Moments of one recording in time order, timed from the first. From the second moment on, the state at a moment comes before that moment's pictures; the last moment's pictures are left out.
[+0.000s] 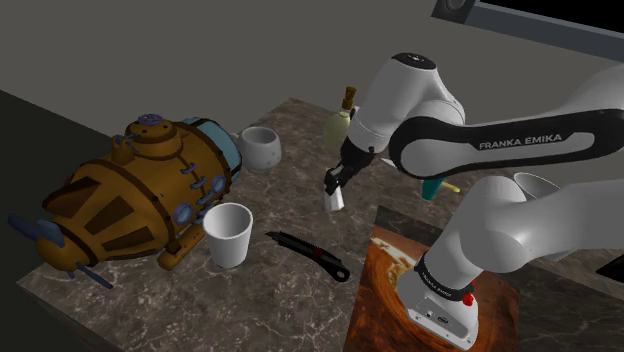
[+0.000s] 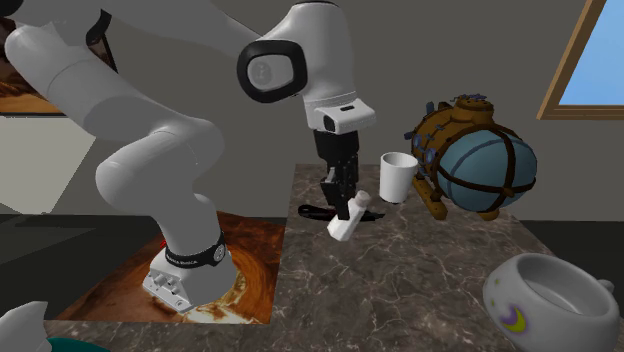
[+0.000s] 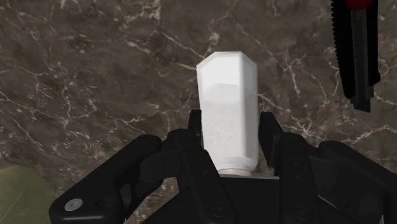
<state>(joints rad) 0.07 -0.85 0.25 -2.92 0.12 2.28 0.29</state>
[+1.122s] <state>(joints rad) 0.05 -0.92 0.21 -2.73 0.09 2.02 0.27</state>
